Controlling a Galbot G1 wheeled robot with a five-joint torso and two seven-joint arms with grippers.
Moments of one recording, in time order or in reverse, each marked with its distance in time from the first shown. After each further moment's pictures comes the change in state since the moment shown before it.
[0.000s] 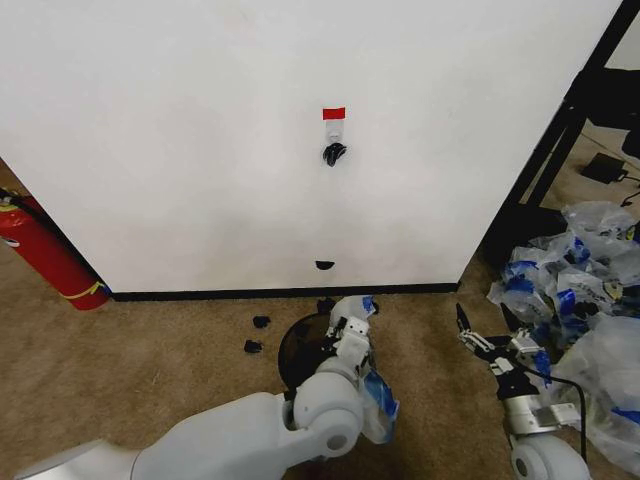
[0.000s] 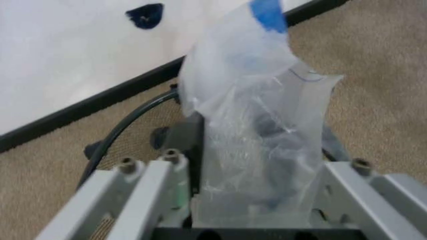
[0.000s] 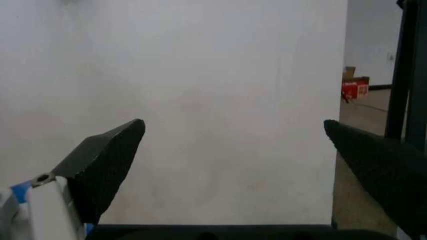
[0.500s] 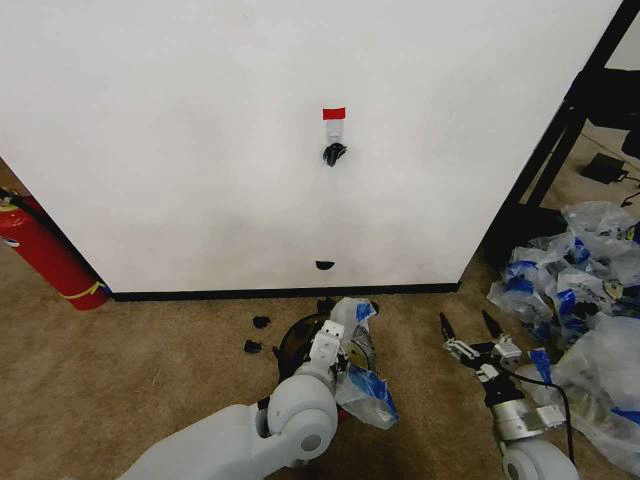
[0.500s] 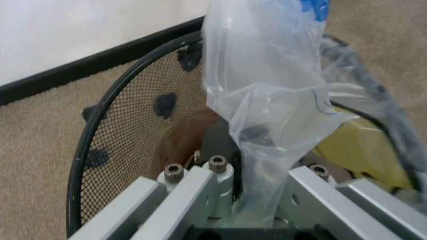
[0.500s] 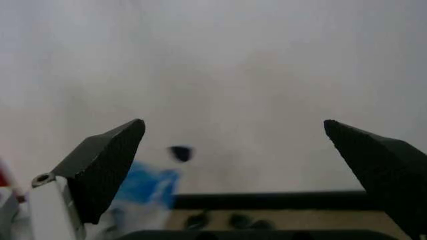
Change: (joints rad) left arm 0.132 0.022 -0.110 0.013 0.031 0.003 0.059; right arm 0.004 -0.033 -0.088 0.010 0.202 -0.104 -0.203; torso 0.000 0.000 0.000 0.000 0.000
